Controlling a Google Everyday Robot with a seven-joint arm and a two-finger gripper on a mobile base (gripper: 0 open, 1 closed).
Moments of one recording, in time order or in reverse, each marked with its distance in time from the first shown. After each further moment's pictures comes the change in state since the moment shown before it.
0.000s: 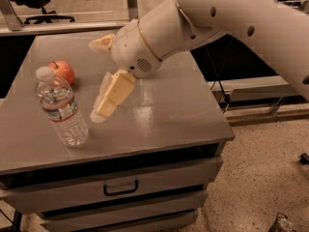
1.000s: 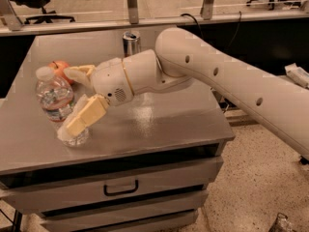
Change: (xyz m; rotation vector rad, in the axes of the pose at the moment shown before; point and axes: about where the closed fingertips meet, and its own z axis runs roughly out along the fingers) arm -0.015 0.018 0.075 -0.120 -0.393 0.159
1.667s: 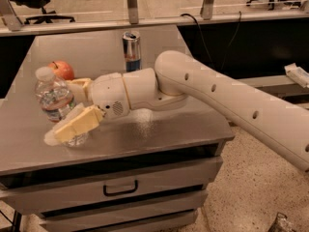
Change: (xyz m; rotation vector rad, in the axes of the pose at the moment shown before) arm 0.001 0.018 0.014 -0.041 -0.158 0.076
